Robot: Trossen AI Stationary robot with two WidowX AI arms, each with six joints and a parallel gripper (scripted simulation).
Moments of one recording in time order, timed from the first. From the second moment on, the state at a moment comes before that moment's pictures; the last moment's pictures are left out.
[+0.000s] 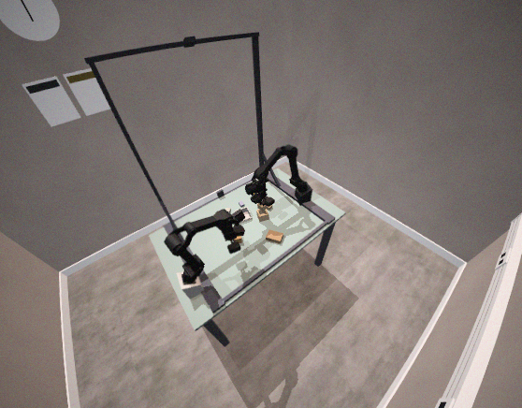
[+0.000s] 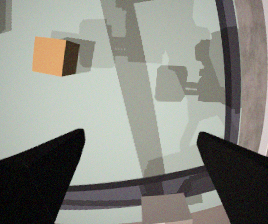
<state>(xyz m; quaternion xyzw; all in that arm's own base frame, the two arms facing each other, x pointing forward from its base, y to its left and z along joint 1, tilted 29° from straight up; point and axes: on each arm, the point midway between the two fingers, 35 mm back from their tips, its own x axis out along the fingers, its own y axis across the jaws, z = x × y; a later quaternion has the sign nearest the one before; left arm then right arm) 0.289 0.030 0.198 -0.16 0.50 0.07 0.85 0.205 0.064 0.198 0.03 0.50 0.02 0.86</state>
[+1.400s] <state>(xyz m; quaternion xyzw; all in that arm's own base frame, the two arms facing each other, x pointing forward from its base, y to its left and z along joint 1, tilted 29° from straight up) 0.289 0.030 0.199 -0.16 0.50 0.07 0.85 0.326 0.232 0.272 -0.12 0.11 0.07 0.98</state>
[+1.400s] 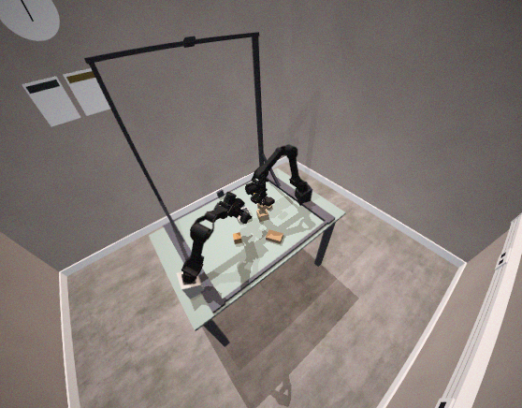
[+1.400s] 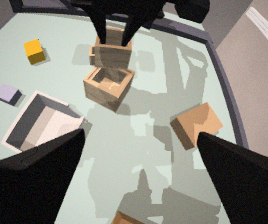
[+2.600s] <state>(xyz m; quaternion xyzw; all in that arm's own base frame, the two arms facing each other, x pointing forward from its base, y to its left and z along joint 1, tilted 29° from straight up) 0.289 0.030 0.199 -0.16 0.50 0.07 0.85 0.260 0.325 0.276 -0.02 -0.05 -0.01 1.00</state>
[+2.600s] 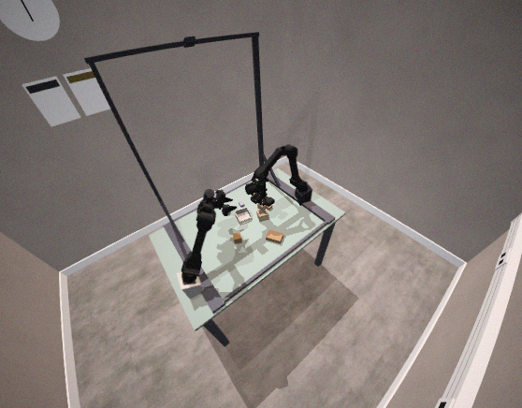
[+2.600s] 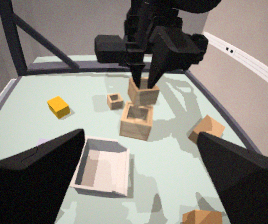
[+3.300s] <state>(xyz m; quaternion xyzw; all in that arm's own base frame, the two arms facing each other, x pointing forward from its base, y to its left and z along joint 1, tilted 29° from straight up) 0.289 0.030 0.199 -0.16 0.50 0.07 0.85 0.213 0.337 0.248 0.05 -0.03 -0.03 1.00</state>
